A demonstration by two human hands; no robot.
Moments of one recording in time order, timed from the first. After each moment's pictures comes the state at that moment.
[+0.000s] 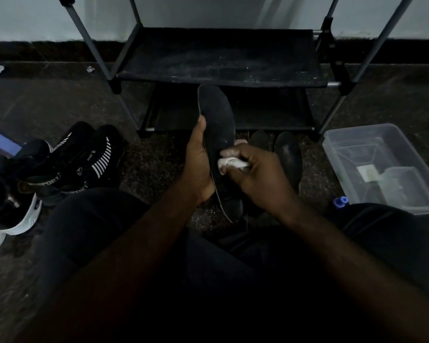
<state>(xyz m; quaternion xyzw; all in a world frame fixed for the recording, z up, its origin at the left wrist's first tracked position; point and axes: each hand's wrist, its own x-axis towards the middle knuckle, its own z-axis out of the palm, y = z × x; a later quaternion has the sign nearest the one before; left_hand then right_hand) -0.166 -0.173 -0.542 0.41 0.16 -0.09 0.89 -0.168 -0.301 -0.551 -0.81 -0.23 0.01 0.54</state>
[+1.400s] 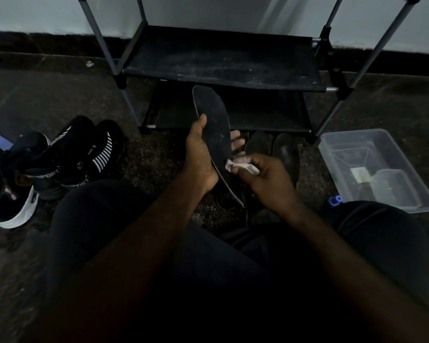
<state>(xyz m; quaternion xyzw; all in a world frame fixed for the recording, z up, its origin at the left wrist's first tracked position) -0.163 -0.160 -0.542 0.40 0.20 -0.06 0.89 -0.177 -0.305 -0.565 -0.78 -0.14 0.09 0.60</state>
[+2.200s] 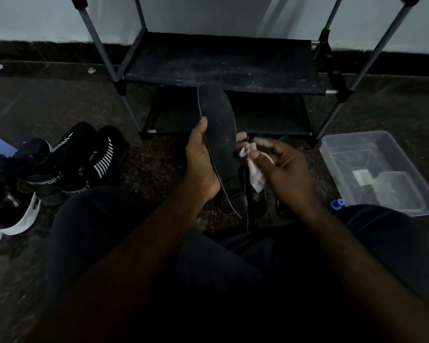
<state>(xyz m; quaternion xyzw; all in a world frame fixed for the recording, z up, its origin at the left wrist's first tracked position) -0.170 -0.168 -0.539 0.39 0.15 -0.06 0.91 -0.164 -0.320 -0.554 -0.73 -0.08 0.02 0.68</state>
